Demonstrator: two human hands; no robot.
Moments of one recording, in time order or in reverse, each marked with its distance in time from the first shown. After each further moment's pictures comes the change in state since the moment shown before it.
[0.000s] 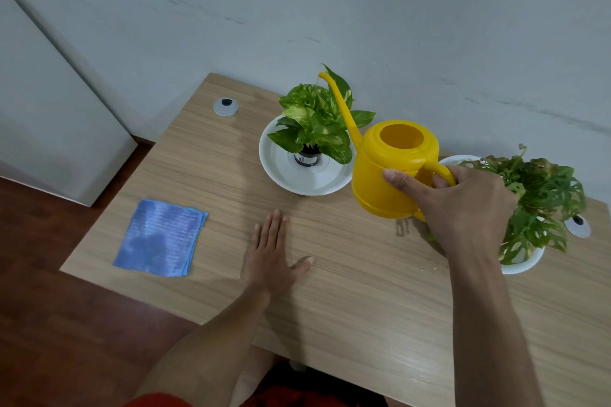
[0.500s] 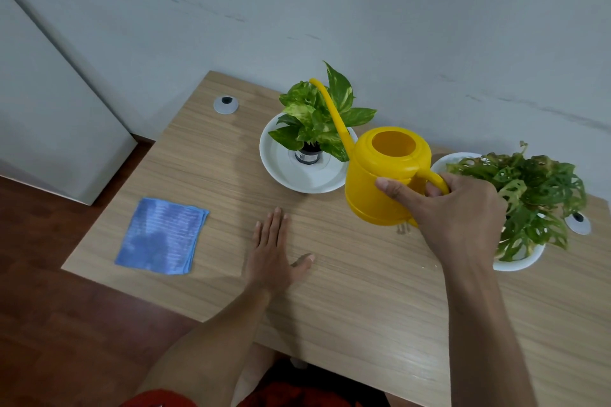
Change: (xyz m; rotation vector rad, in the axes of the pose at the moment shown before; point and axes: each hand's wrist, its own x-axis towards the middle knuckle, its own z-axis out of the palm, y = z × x) left_hand -0.002 0.002 -0.001 -0.072 0.024 0.022; right_hand -0.015 0.000 0.002 0.042 -0.032 0.001
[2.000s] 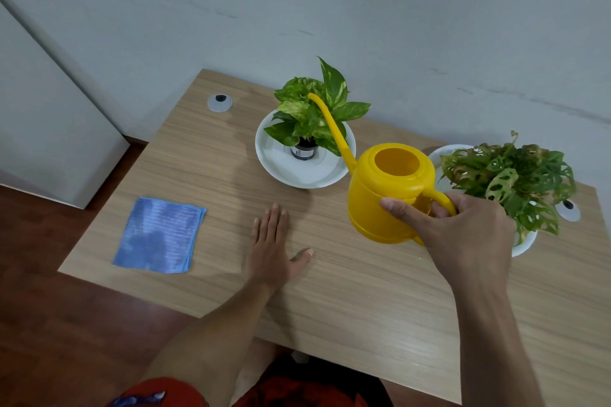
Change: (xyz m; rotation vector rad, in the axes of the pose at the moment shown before) left_hand -0.001 0.002 -0.005 0.018 -0.010 0.017; right_hand -0.031 0.015 -0.015 0.021 -0.021 -0.021
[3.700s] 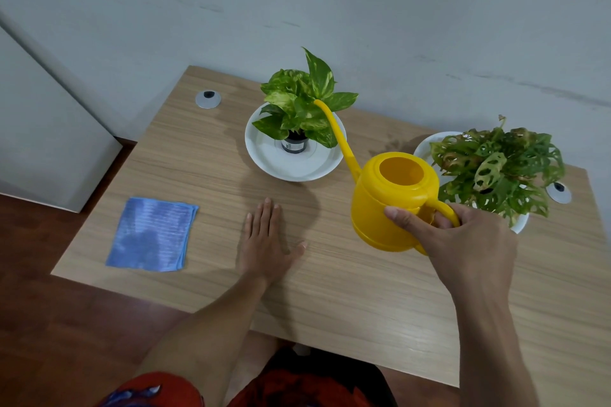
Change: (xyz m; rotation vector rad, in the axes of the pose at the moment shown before) left_hand 0.001 0.000 0.000 0.118 -0.011 -0.036; right_hand -0.017 0.026 -0.009 0.021 0.006 0.103
